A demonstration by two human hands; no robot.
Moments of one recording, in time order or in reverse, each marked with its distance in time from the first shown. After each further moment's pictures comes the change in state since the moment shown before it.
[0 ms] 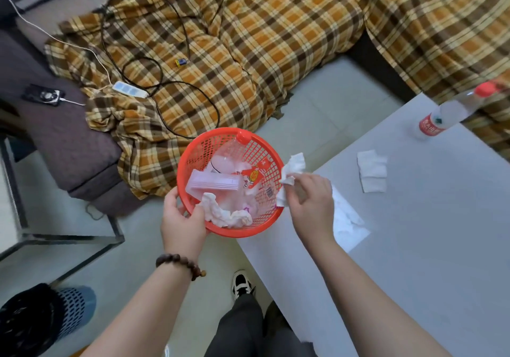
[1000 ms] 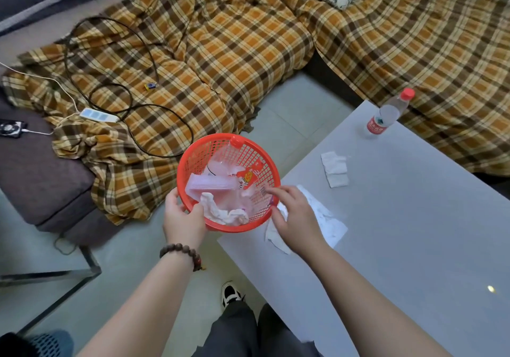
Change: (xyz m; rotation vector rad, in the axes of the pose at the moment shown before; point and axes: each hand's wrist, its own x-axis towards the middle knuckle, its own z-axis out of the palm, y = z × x) left_hand -0.021 0.037 0.008 0.019 -0.159 -0.036; right_hand -0.034 -0.026 -0.046 -0.075 -0.265 0.047
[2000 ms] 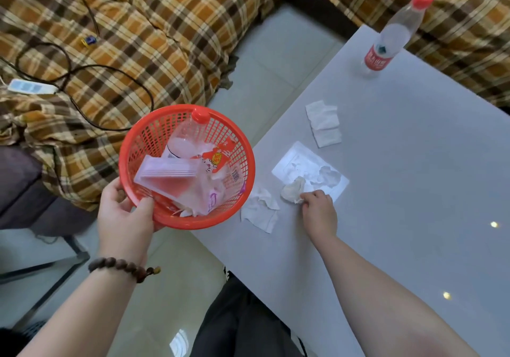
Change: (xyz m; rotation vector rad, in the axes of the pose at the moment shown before) left_hand 0.037 -0.057 0.041 0.068 0.048 0.085; right_hand -0.007 0.243 0.046 -0.316 -0.006 0.531
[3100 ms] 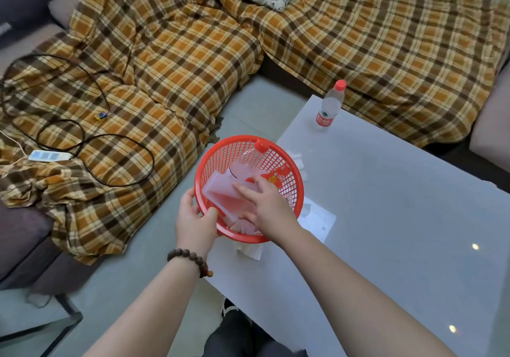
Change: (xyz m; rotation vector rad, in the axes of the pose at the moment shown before) left_hand -0.076 0.081 0.053 -0.010 -0.357 0.022; right_hand -0.070 -0.152 -0.161 0.126 -0.078 -0.514
